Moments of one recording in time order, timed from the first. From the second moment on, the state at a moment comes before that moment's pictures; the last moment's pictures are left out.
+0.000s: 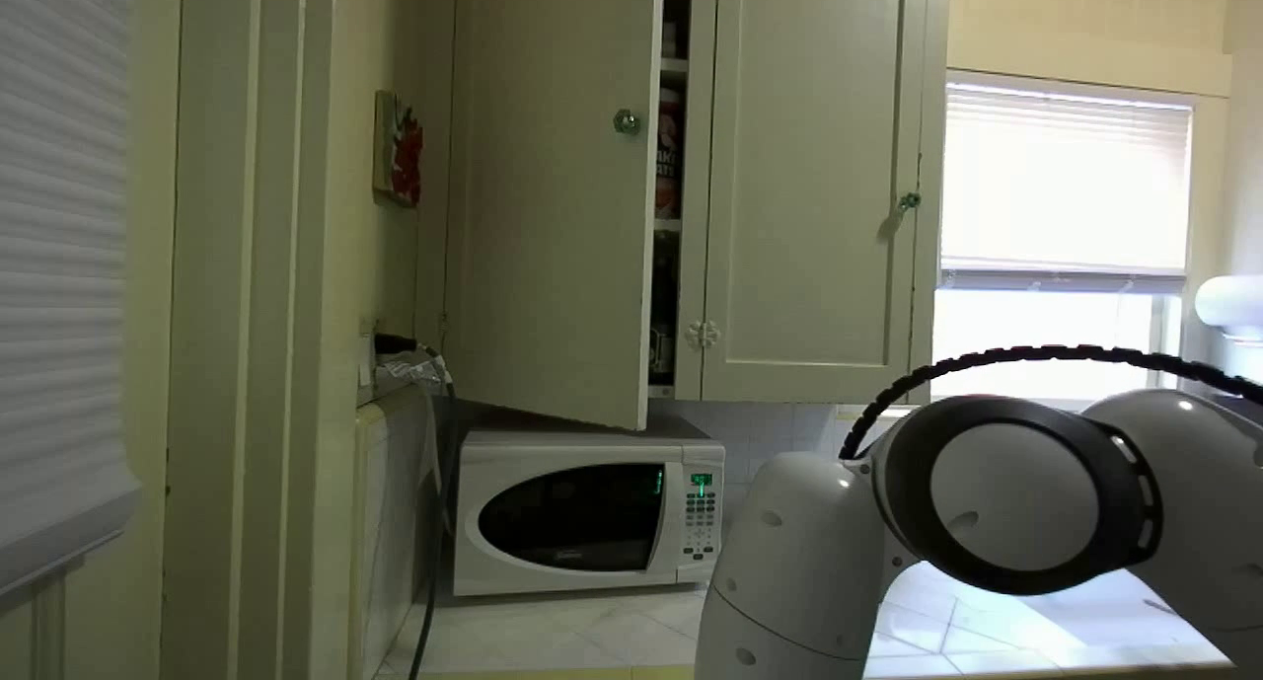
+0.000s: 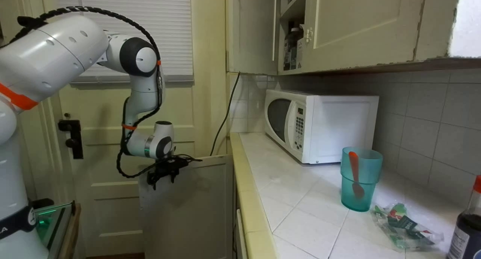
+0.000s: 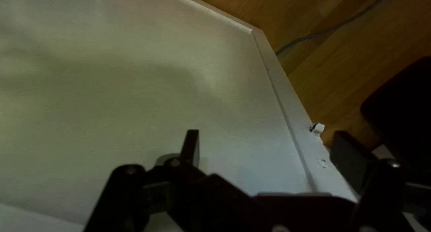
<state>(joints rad) 0.42 0.84 0.28 -2.08 -0.37 3.02 -0.84</state>
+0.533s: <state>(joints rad) 0.86 0.66 -0.07 -2.46 -0.22 3.45 -0.35</state>
